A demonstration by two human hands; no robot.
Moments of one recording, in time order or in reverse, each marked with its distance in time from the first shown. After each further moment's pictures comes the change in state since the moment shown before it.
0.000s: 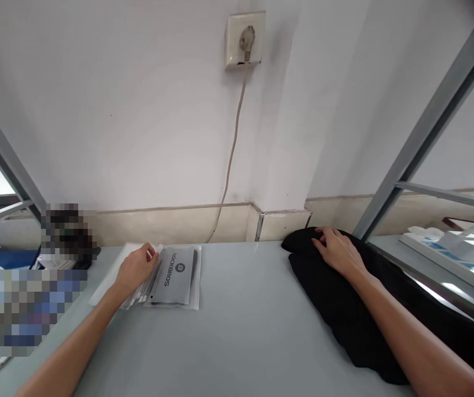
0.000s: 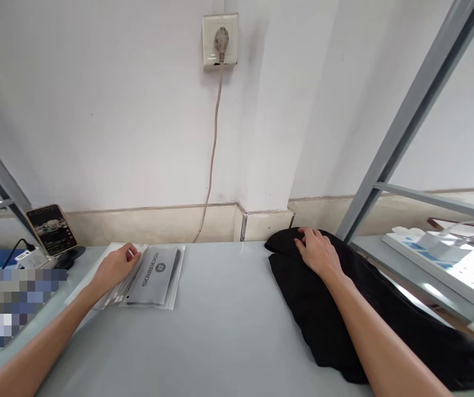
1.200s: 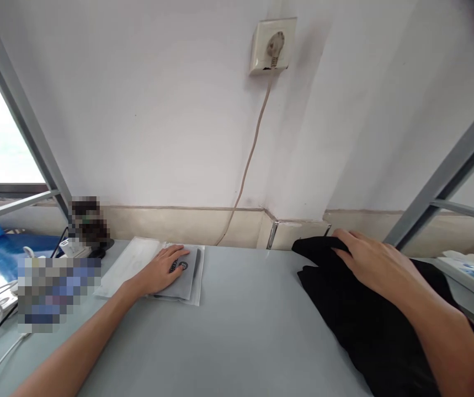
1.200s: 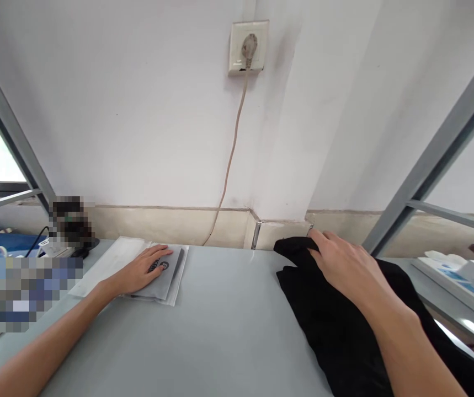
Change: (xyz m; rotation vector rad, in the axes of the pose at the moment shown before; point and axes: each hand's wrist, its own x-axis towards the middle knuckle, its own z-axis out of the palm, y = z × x) left_hand -0.025 0.016 0.000 -0.178 -0.153 0.515; right_hand -0.033 -0.065 -0.110 -0.183 -0.005 -0.309
